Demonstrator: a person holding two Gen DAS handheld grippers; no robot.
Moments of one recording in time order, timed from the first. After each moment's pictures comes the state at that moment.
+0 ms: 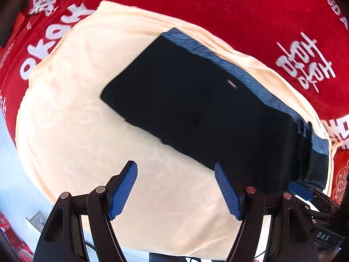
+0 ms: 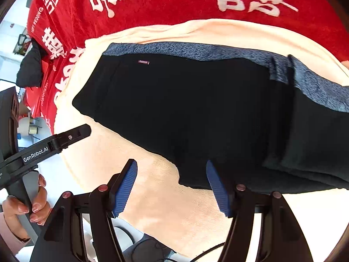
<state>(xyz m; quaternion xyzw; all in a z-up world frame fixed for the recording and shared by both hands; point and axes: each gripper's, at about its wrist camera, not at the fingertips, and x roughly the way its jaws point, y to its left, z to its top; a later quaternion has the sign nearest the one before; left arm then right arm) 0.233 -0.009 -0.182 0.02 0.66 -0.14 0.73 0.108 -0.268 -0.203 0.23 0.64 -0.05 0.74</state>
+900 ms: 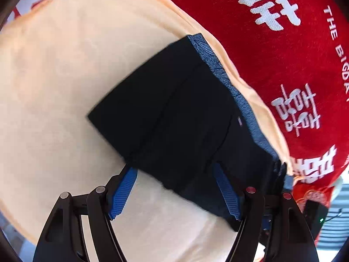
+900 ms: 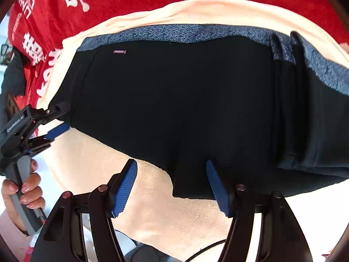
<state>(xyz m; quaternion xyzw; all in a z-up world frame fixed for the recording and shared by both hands) 0.288 0.029 -0.240 -0.17 0.67 -0.19 0.69 0.114 -0.268 -0.240 0.25 0.65 -0.10 0.71</state>
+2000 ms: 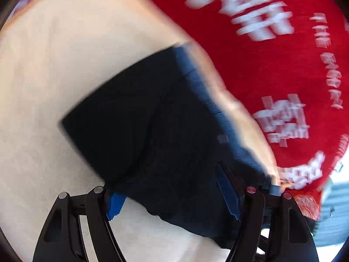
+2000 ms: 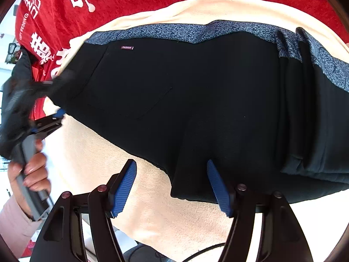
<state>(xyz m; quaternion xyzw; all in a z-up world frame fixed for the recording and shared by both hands) 0.293 0.023 -0.255 -0.23 0.64 -0.22 0.71 0.106 -0.268 -0.240 0.26 0.65 -0.08 0.72</state>
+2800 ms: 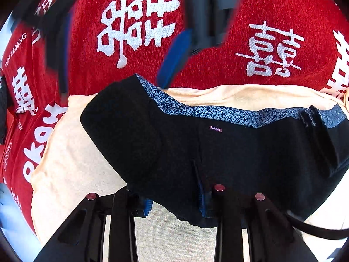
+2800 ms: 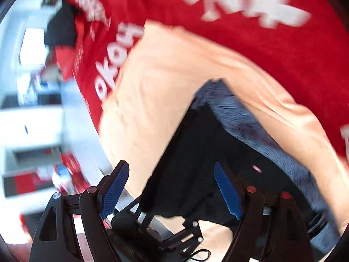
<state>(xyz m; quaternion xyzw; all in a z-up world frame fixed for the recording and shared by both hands) 0.220 -0.079 -0.188 0.19 0.45 -0.23 0.84 0.373 -0.173 -0.193 0.16 0.75 0.14 0.63</state>
